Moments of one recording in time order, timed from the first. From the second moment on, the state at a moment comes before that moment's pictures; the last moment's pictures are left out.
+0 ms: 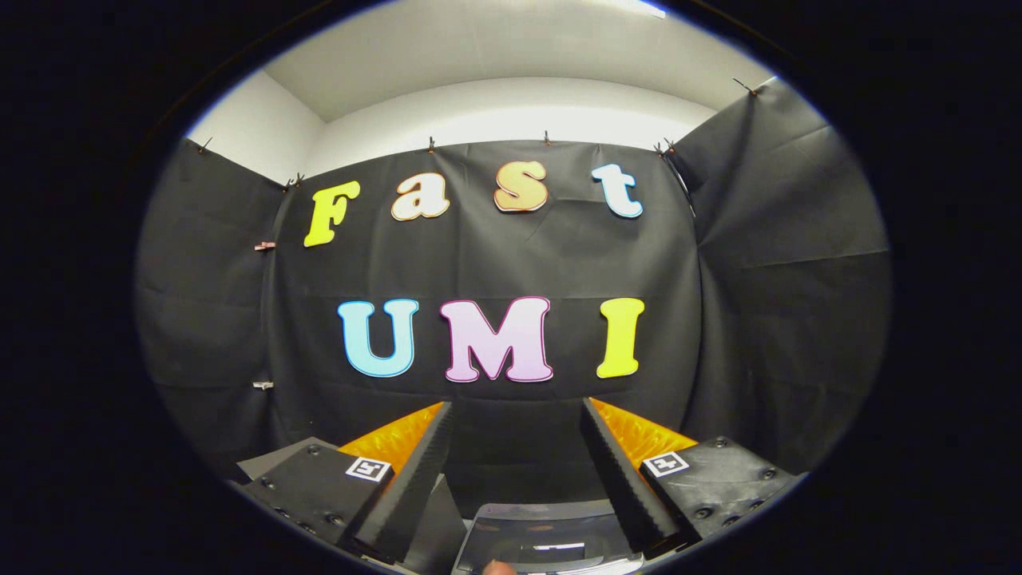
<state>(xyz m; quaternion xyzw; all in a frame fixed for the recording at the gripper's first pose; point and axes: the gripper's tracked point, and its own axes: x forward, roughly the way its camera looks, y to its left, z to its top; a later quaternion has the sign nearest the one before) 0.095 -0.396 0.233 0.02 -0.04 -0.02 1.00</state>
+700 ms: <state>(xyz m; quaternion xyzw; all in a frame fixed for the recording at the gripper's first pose) 0.083 -0.361 0.232 0.00 -0.03 0.01 1.00</state>
